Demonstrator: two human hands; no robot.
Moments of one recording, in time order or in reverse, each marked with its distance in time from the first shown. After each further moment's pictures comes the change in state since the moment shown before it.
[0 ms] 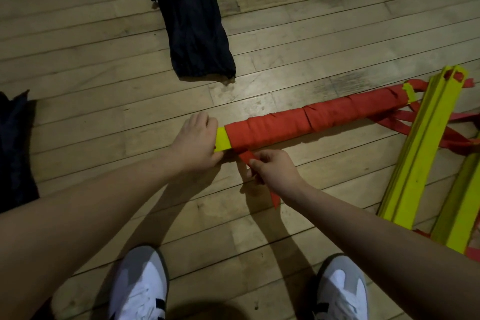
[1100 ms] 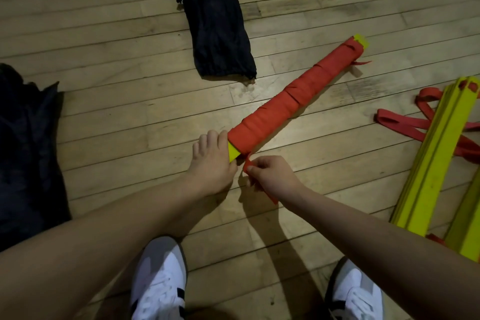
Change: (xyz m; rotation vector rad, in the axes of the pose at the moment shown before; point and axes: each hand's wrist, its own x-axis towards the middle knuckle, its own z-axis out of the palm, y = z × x) left_hand -0.045 0.007 0.026 -0.161 0.029 -0.234; right_hand -0.012 -0.014 0.040 -0.040 -0.066 0.001
